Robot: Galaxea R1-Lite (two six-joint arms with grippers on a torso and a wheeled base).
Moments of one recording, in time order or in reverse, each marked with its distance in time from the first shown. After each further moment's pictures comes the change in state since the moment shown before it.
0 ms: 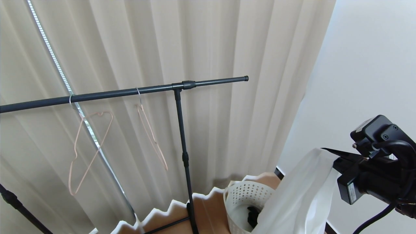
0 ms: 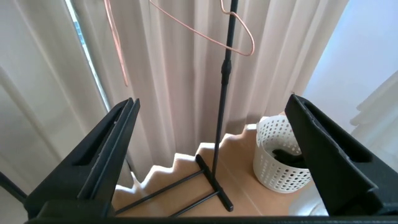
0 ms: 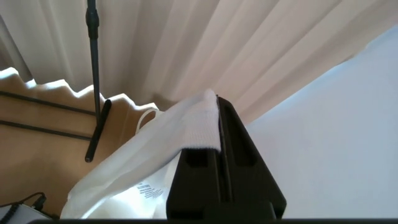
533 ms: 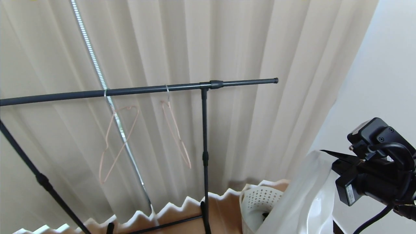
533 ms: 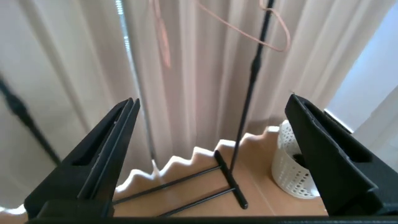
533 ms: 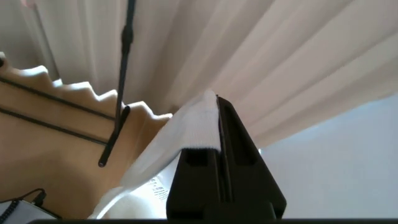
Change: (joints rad) left arm -0.001 0.000 0.000 0.000 -0.001 0.001; right arm 0.001 0.005 0.008 0.000 0.000 0.000
